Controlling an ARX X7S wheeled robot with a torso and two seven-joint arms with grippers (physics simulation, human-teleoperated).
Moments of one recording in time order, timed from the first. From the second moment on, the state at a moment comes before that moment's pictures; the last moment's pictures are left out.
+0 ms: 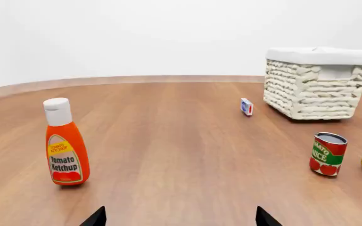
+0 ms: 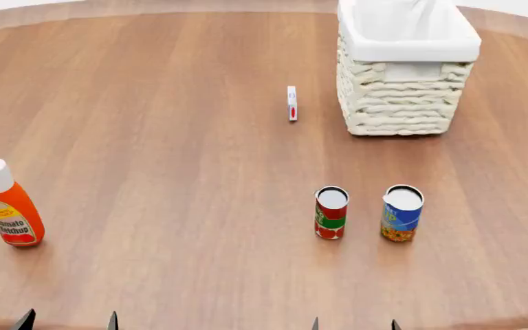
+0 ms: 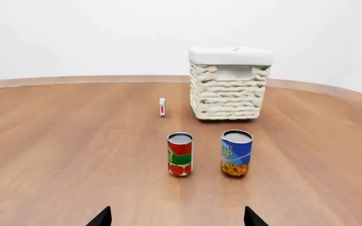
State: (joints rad) left arm 0.00 0.00 0.00 0.00 0.00 0.00 0.00; right arm 0.00 0.00 0.00 0.00 0.00 0.00 0.00
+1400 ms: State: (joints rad) left arm 0.04 -0.16 0.06 0.90 -0.02 -0.14 -0.15; right arm -0.05 0.15 -0.08 -0.85 0.02 0.20 0.14
